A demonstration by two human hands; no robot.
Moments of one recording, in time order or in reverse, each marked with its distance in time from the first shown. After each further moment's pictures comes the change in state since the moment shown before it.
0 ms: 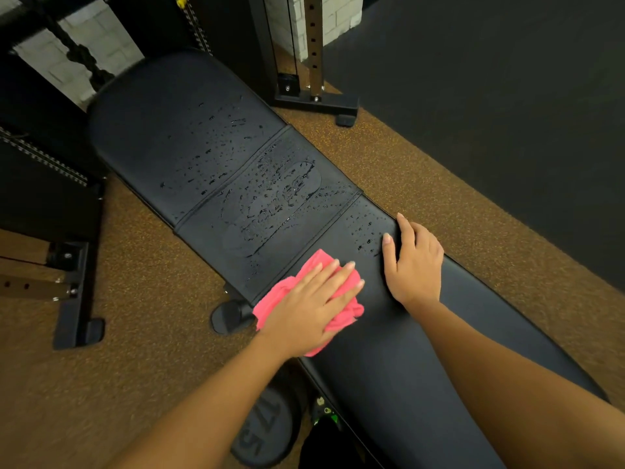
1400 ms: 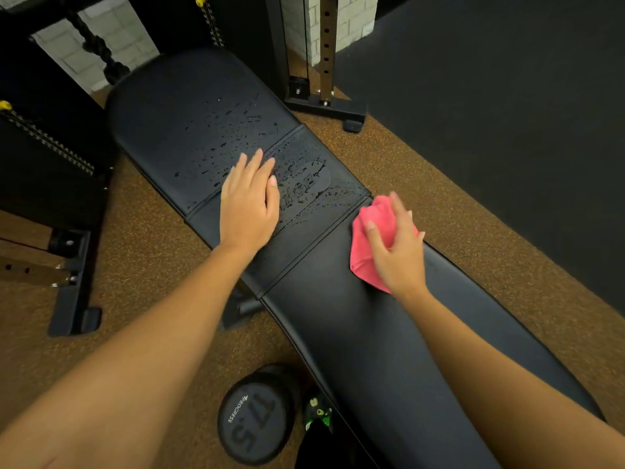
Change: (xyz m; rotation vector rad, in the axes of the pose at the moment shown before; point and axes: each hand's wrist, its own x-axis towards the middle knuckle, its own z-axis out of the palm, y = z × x) left_hand 0.042 -0.103 -0.058 -0.205 0.334 -0.783; right_hand 0.010 -0.057 -0.031 0.492 -0.181 0.121
